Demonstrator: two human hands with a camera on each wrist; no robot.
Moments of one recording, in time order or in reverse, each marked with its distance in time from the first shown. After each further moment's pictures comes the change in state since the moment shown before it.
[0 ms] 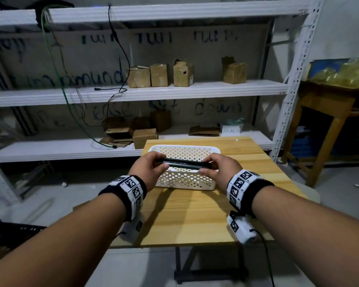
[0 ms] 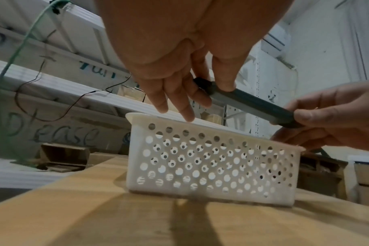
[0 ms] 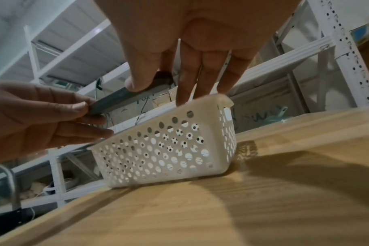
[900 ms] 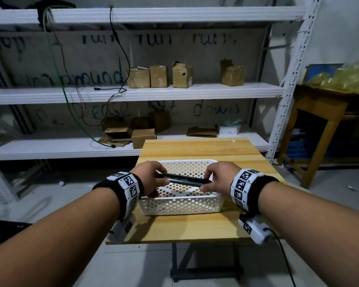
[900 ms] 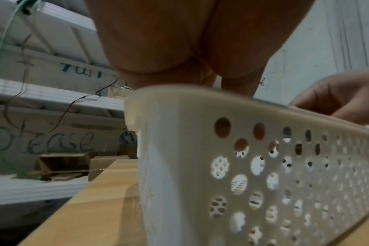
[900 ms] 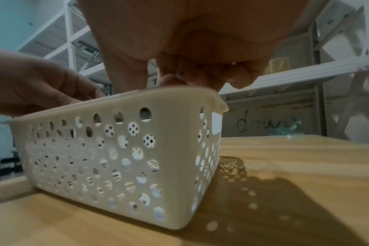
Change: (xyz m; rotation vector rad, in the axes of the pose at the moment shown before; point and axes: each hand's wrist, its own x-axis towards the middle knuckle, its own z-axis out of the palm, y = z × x) left_hand -0.023 0.027 -0.016 0.215 -0.324 -0.182; right_hand -0.010 -0.008 -0.021 -0.409 -0.308 -0.008
